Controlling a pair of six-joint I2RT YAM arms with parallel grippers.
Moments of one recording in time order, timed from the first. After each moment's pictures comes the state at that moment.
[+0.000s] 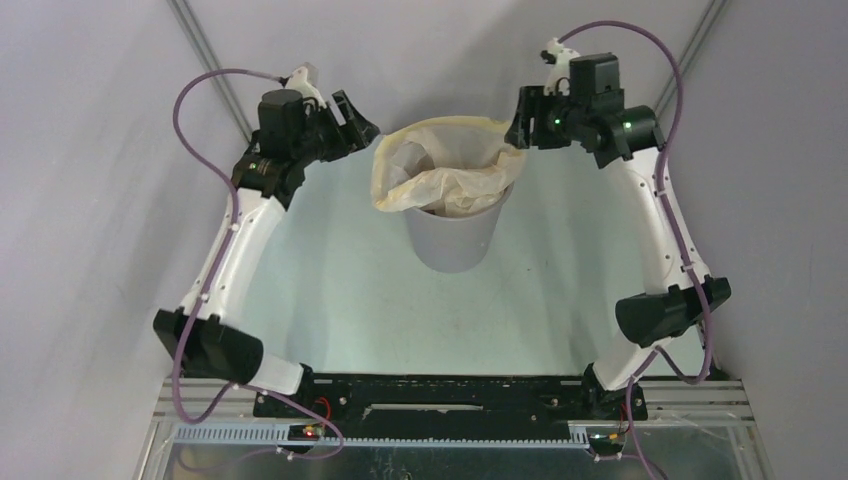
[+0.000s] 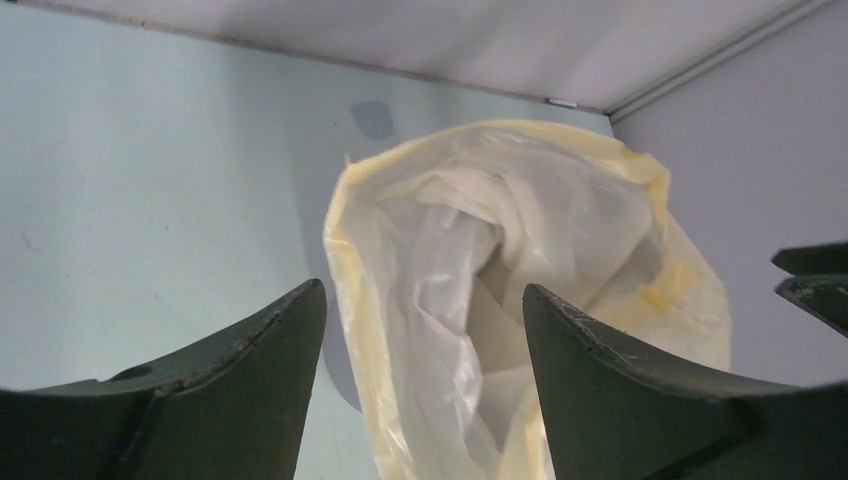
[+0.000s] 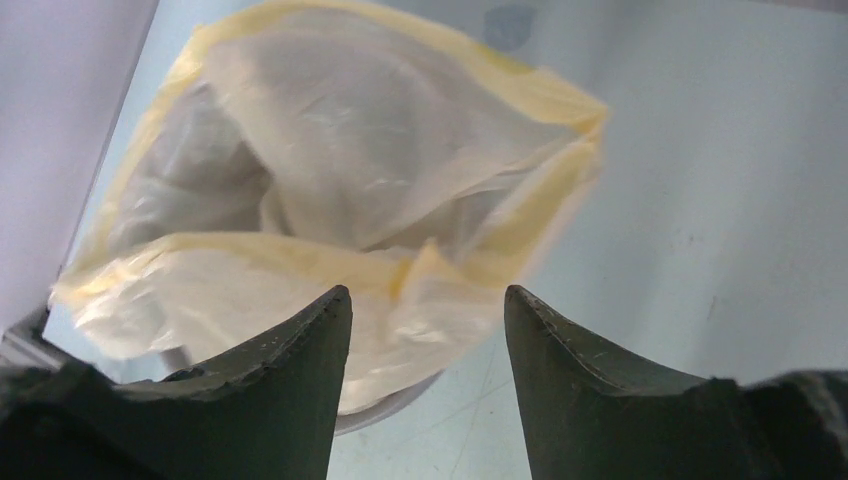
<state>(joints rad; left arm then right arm) -0.22 1.47 1.61 -0.50 0.19 -0.52 0.26 1.70 2.10 -0.97 -0.23 0.21</state>
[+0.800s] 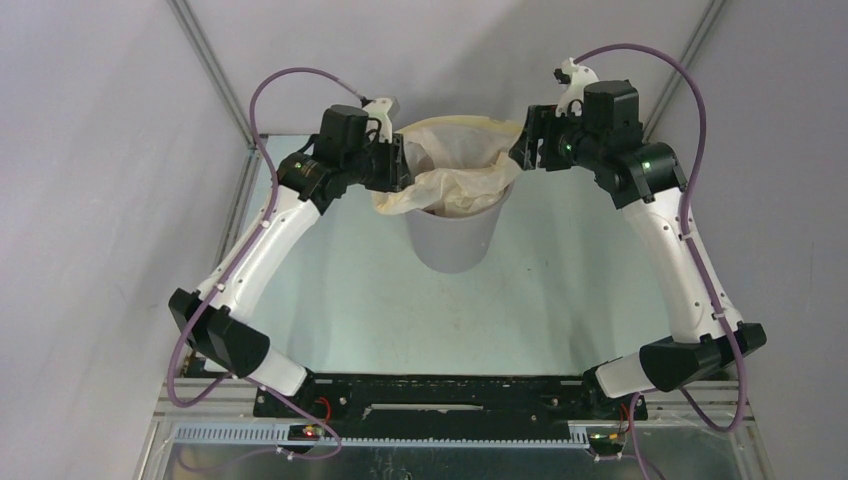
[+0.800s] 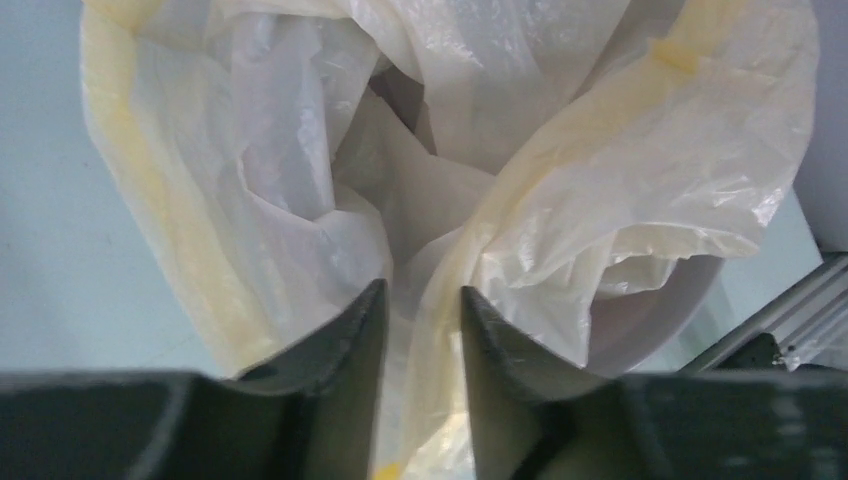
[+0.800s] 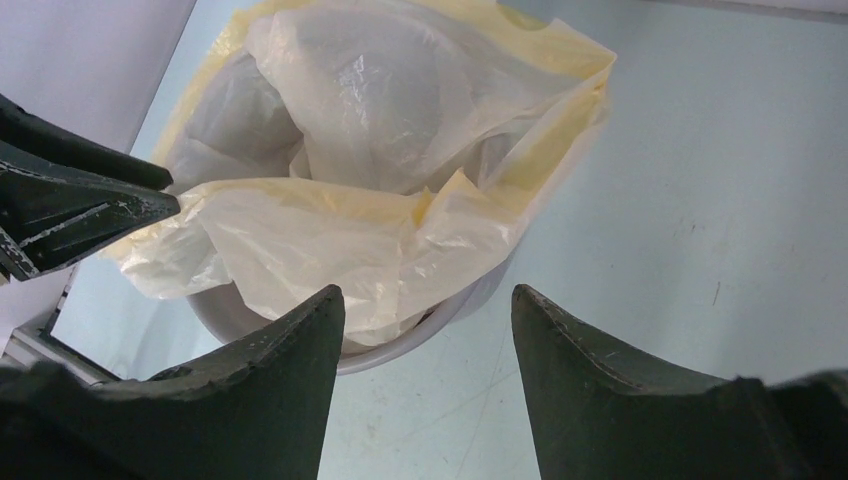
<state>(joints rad) -0.48 1.51 1.66 -0.74 0.16 -0.26 0.34 1.45 1.83 -0.85 -0.16 0.23</state>
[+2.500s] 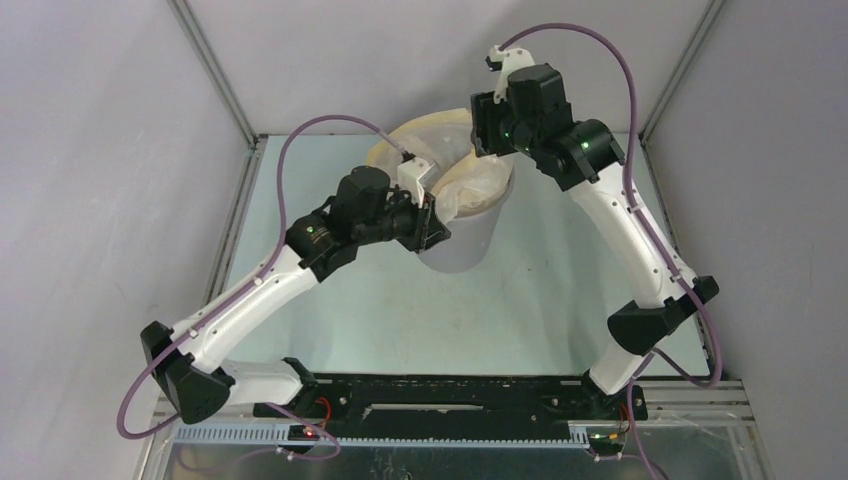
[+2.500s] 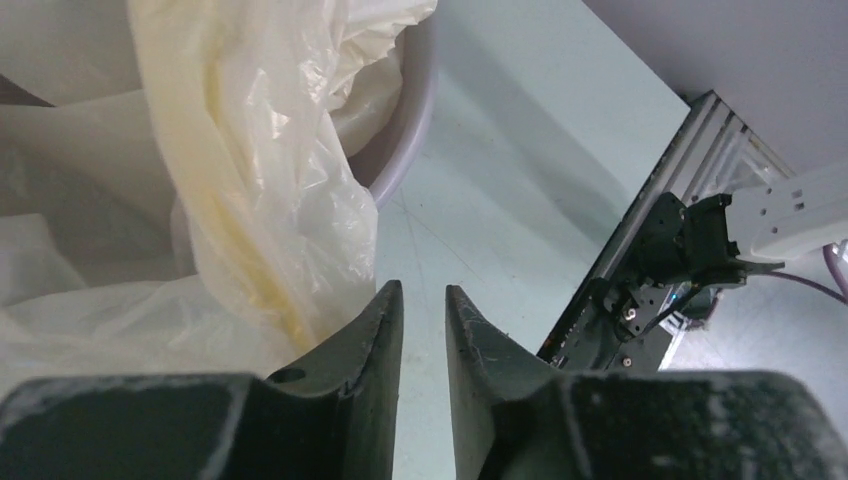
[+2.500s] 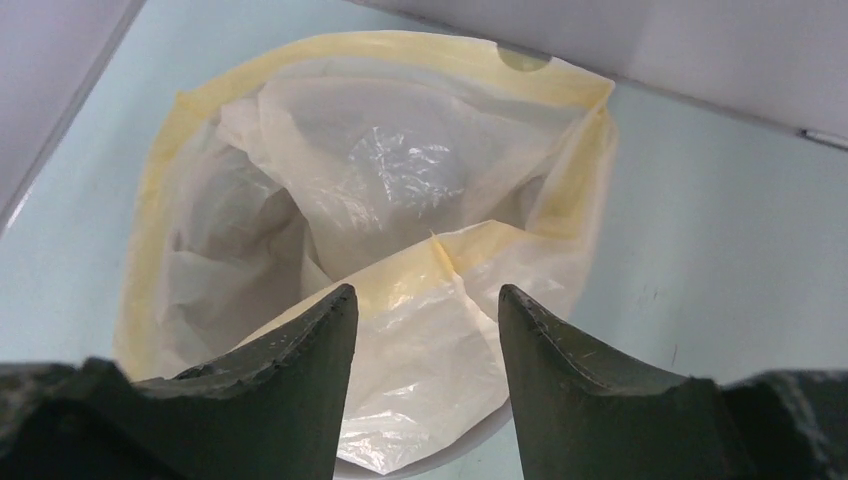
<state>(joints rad) -0.77 1.25 1.28 -0.46 0.26 -0.21 0.58 1.69 2.12 -0.90 0.17 0.17</state>
